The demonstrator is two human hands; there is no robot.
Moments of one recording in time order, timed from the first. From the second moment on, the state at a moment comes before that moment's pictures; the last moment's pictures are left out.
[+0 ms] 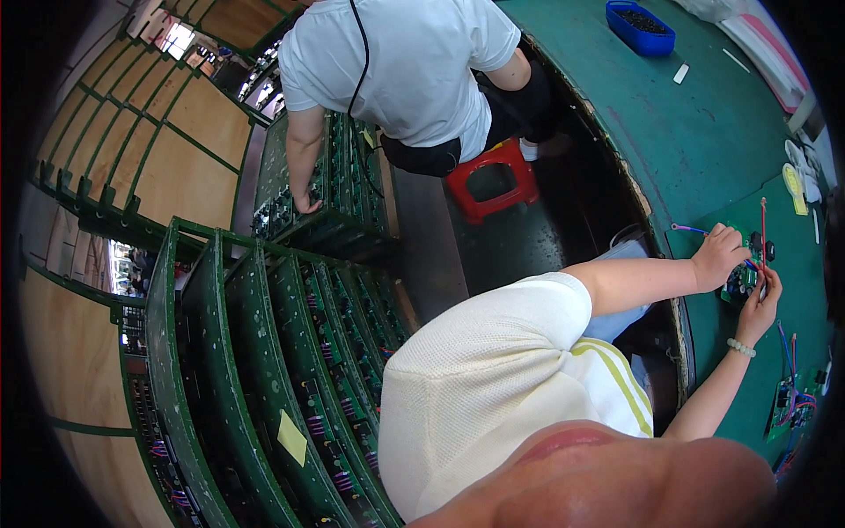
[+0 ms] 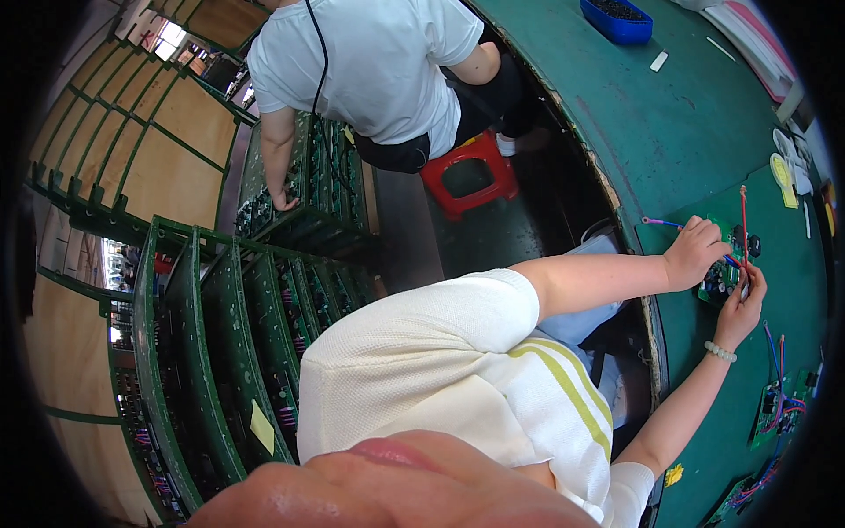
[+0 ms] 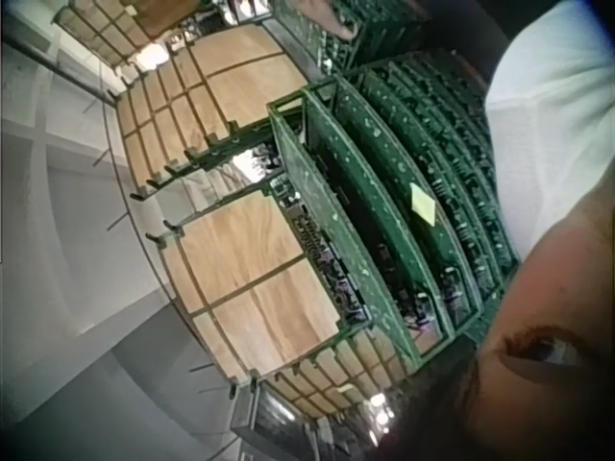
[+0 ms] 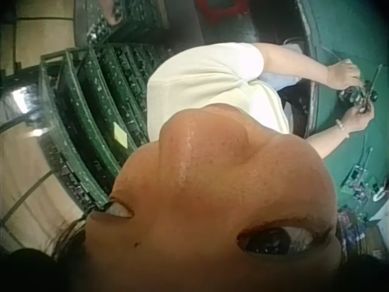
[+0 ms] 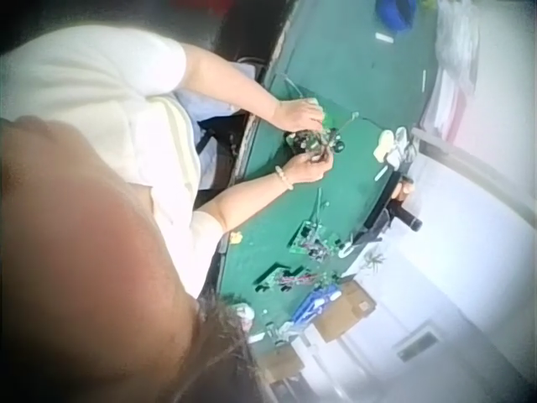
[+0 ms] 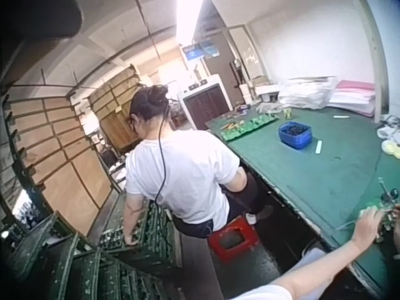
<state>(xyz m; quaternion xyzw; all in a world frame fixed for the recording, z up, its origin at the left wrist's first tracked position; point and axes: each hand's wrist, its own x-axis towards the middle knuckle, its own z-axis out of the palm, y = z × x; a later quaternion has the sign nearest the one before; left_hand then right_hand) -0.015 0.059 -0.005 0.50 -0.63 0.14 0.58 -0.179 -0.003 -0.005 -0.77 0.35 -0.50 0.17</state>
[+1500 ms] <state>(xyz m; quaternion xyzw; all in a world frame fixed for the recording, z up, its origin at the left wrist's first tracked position) -0.014 0.059 -0.006 0.44 -0.67 0.20 0.56 -0.174 0.009 0.009 -0.84 0.29 -0.46 0.06</state>
